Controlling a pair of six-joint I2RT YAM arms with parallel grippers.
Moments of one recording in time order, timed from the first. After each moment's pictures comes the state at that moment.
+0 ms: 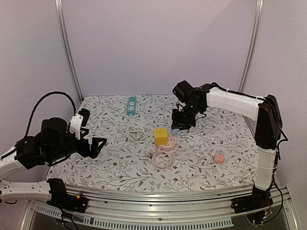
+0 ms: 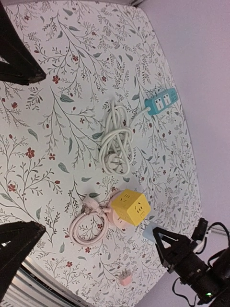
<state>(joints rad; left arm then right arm) -0.96 0.67 0.69 -0.55 -0.38 -0.26 0.73 1.99 1.74 -0.89 -0.09 0.76</state>
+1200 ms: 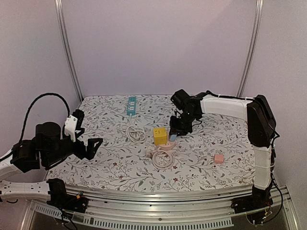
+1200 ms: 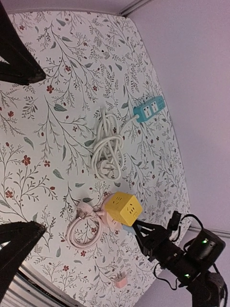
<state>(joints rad) -1.04 0.56 0.66 -0.56 -0.51 -0.24 0.71 2.08 1.67 -0.76 -0.12 0.77</state>
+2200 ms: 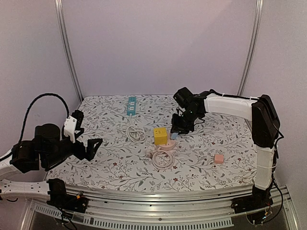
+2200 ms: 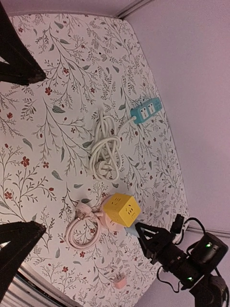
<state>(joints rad) -1.09 0.55 0.66 -0.56 -0.57 -0.24 0.70 2.03 1.64 -0.75 -0.13 0.79</state>
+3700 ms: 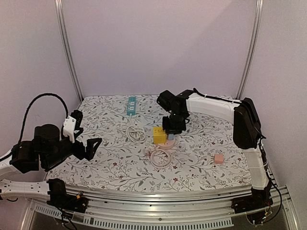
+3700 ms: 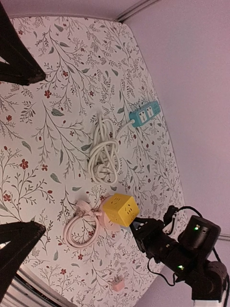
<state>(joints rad) -1.10 0.54 0.65 -0.56 -0.59 -0.24 0.79 2.25 1.96 -0.98 0.11 0.78</state>
